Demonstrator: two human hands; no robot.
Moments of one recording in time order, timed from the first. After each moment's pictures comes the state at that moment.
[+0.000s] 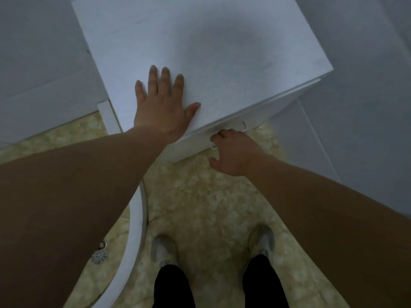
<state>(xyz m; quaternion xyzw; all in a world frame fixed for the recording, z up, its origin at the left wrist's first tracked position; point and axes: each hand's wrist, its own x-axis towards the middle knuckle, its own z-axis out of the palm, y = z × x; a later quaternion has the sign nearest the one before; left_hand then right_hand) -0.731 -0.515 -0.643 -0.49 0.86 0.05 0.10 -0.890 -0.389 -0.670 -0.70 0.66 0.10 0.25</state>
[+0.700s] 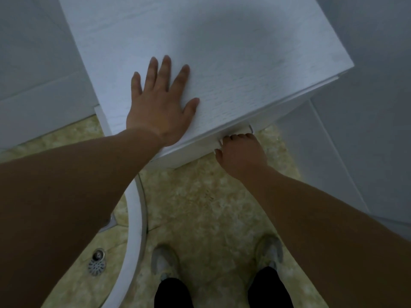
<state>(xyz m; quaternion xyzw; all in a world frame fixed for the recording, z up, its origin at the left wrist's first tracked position) -0.733 -0.534 -0.664 -0.47 0.88 0.05 0.05 -0.891 -0.395 -0.728 -0.66 0.73 0.10 0.13</state>
